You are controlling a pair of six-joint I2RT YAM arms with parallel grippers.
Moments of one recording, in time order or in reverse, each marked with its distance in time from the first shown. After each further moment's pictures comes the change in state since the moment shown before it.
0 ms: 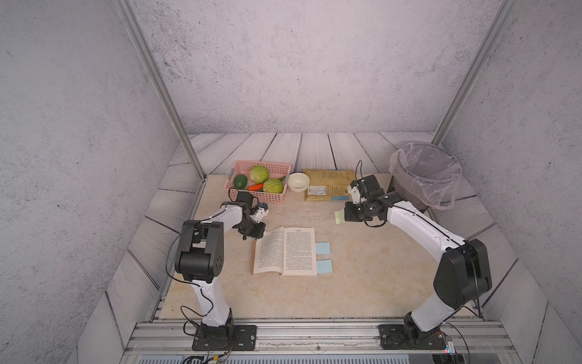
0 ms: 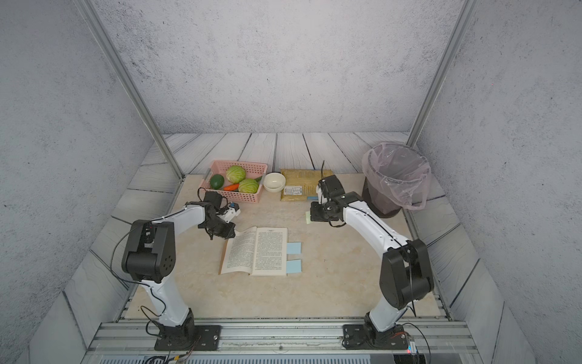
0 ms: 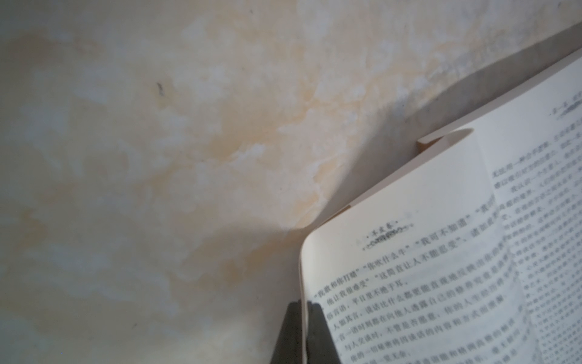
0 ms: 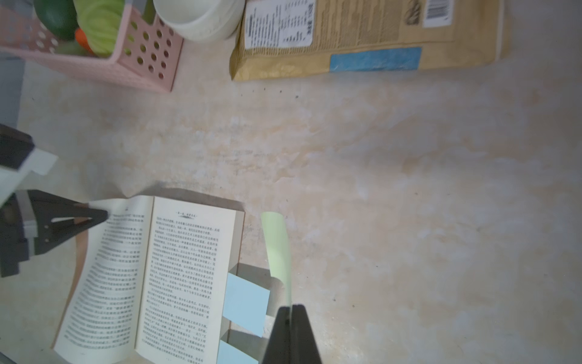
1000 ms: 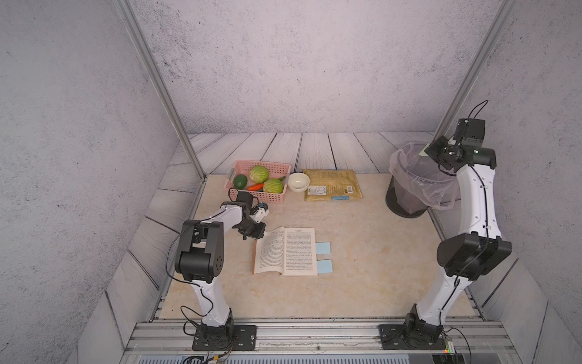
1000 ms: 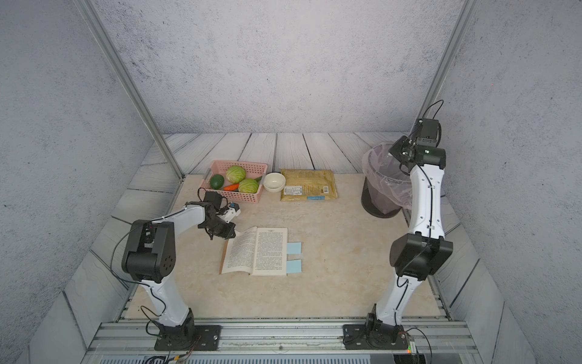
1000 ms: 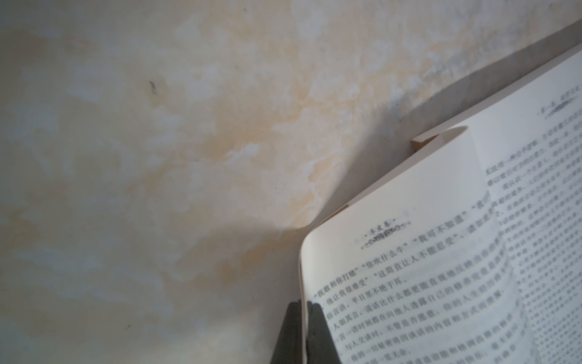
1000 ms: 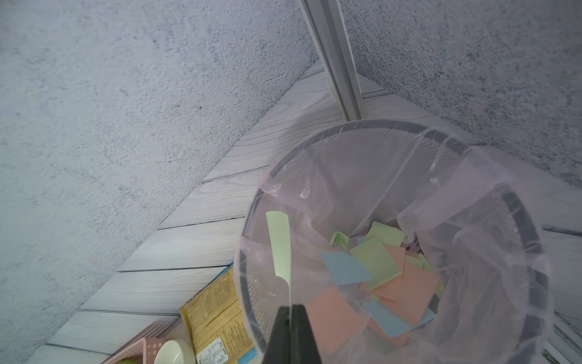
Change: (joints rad) left arm 0.000 0.000 0.000 -0.005 0.016 0.000; right arm -0.592 0.338 0.902 -0.186 0.099 0.216
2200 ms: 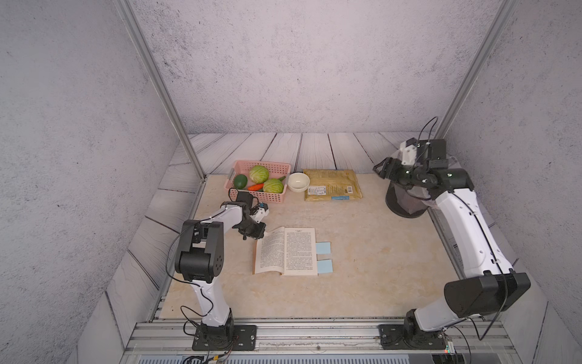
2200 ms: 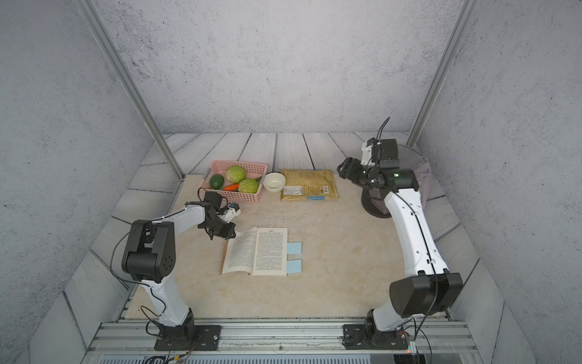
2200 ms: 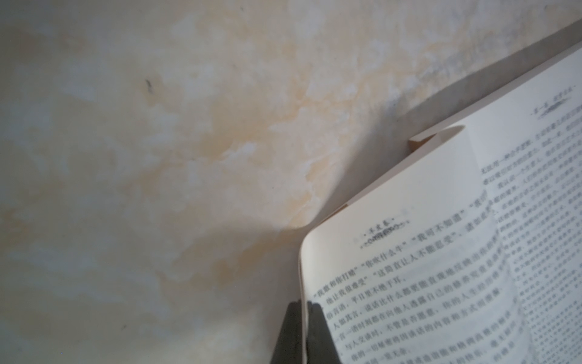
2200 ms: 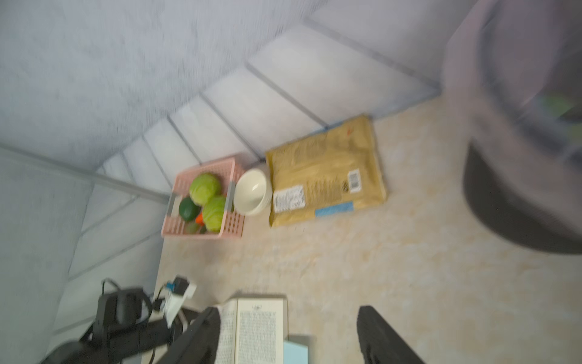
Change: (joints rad) left arm 0.000 0.000 0.000 -0.002 0.007 -0.003; right arm 0.397 -0.453 -0.633 0.079 -0.258 -0.095
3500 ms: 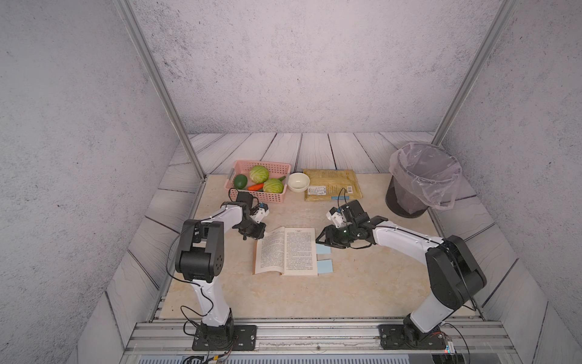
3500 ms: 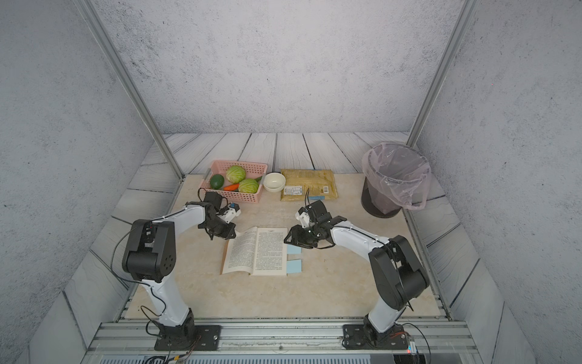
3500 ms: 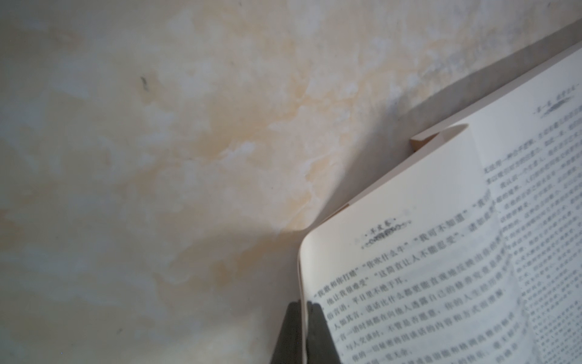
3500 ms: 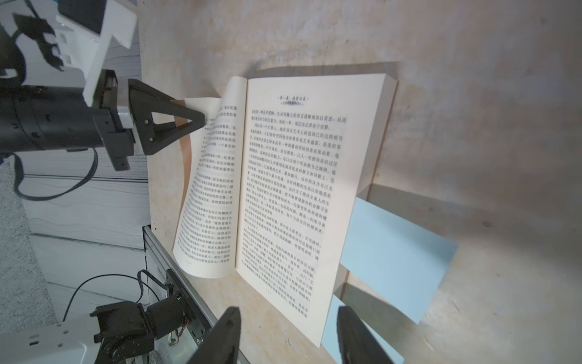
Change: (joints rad) left arm 0.000 0.008 0.000 0.000 0.004 0.000; right arm 0.391 0.198 -0.586 0.485 -0.238 0.123
